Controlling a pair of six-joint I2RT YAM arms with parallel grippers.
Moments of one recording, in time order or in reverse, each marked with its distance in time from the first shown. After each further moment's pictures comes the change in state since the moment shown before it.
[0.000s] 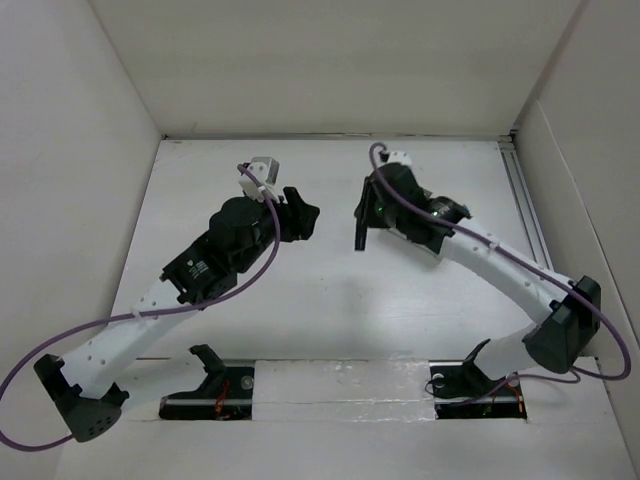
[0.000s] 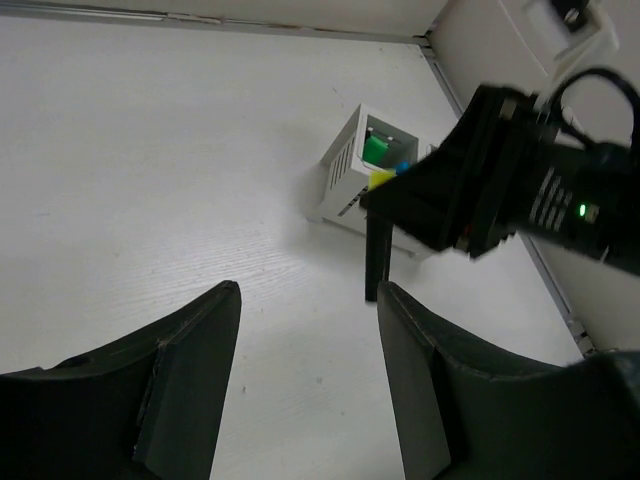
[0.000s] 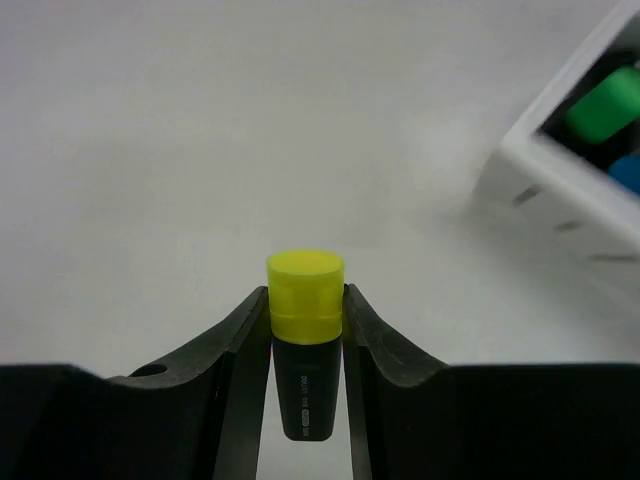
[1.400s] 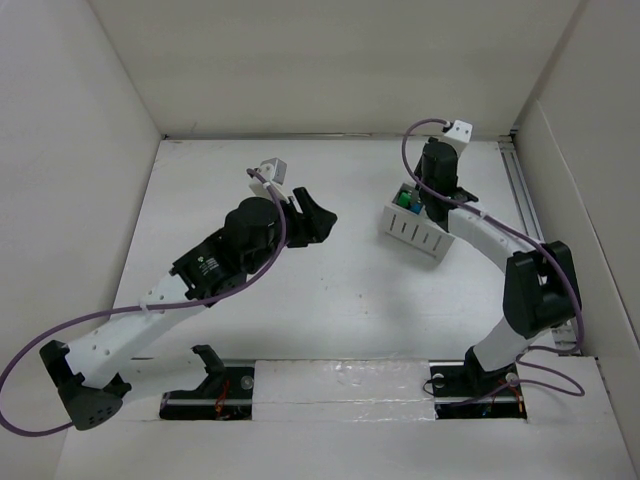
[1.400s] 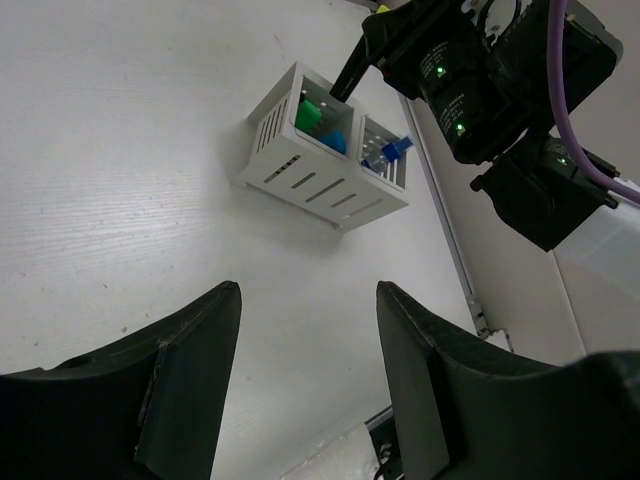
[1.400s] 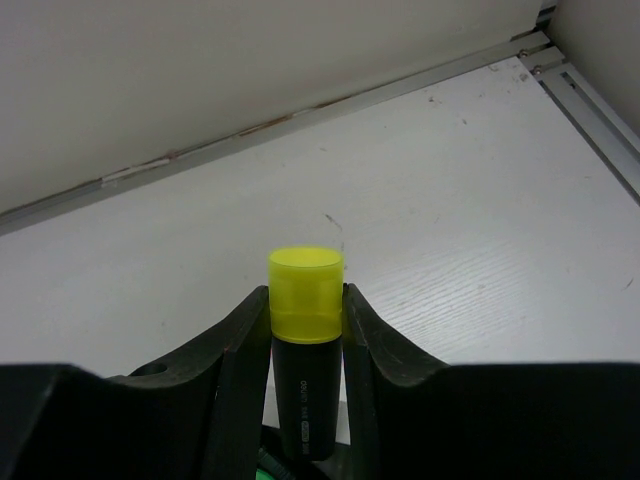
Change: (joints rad) left arm -0.079 0.061 0.058 -0.058 0.013 -0.264; right arm -0.449 0.186 -0.184 0.809 0.303 -0.326
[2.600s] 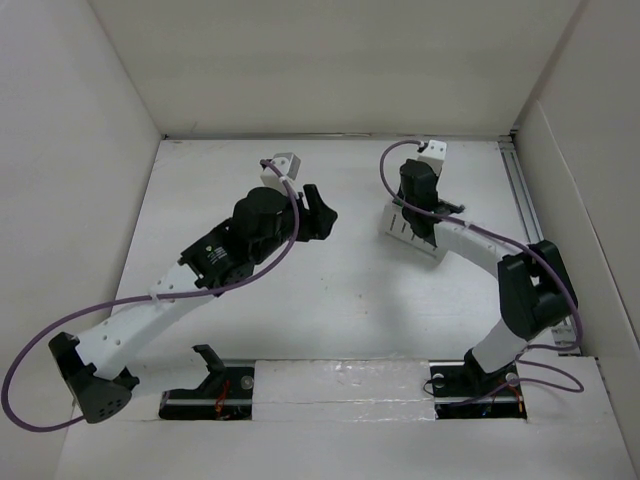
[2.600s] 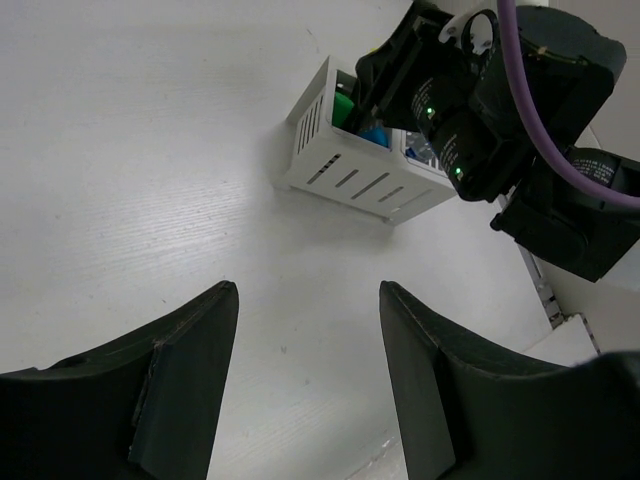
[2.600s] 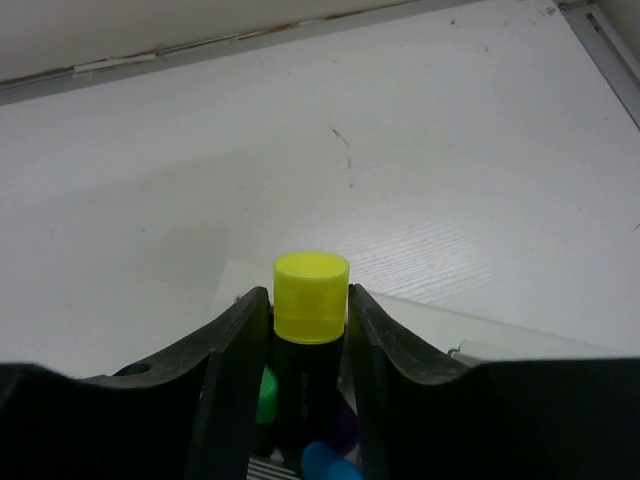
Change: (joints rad) left arm 0.036 0.065 0.045 -0.025 0.031 0.167; right arm 0.109 0.005 -0.084 -0.035 0.076 -0.026
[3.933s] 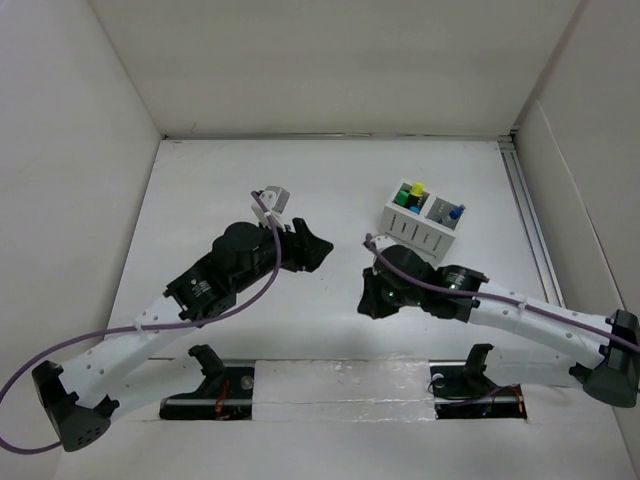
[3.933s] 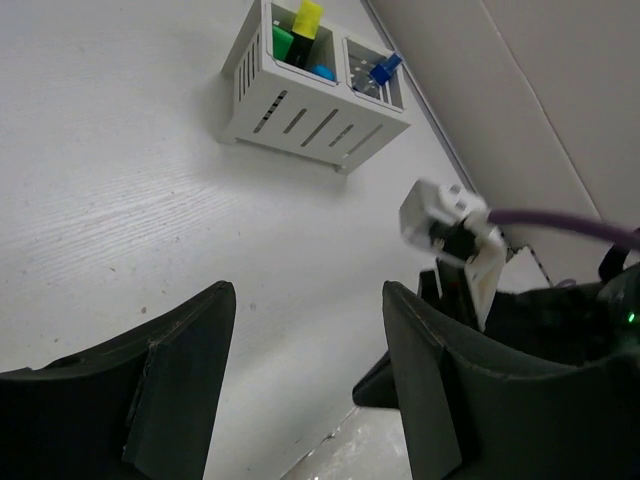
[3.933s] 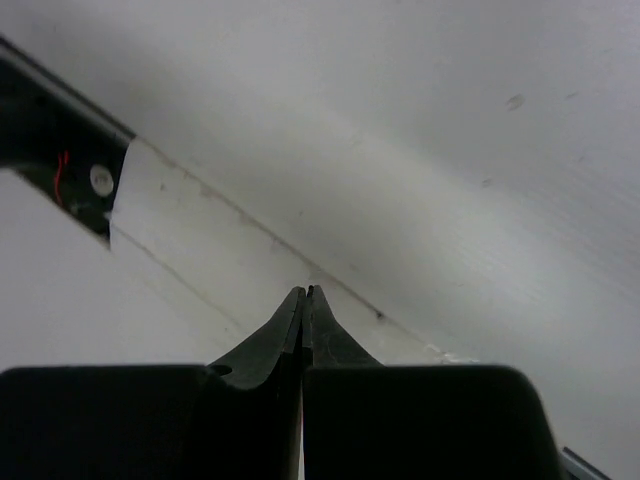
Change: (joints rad) left arm 0.002 -0.218 -0.302 0.161 0.171 -0.002; right arm 0.597 -0.549 -0.176 -0.805 -0.668 0.421
